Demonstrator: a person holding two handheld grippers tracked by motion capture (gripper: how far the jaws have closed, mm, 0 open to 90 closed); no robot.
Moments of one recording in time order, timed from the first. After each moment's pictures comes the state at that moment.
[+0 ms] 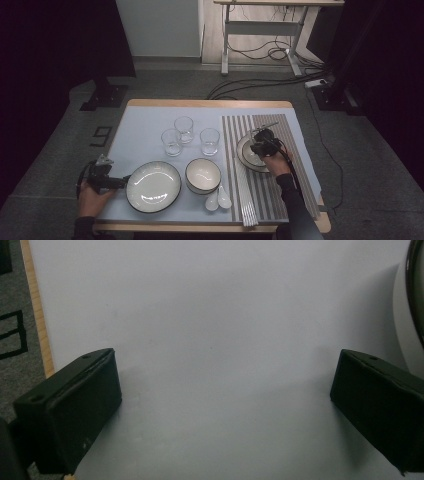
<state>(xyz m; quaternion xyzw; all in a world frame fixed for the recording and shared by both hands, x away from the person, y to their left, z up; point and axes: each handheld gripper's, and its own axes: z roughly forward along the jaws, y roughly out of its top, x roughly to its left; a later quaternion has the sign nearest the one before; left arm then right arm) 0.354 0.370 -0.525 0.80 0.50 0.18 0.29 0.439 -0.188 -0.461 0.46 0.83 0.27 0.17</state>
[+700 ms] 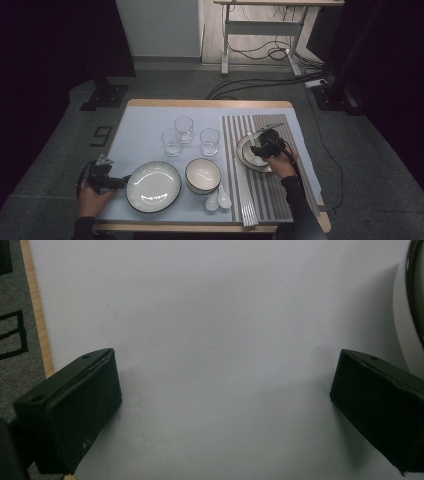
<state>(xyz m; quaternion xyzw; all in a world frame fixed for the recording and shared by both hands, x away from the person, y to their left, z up) 0.354 0.370 -0.525 0.80 0.50 0.18 0.29 0.426 -0.198 -0.448 0.45 0.82 0.29 0.18</state>
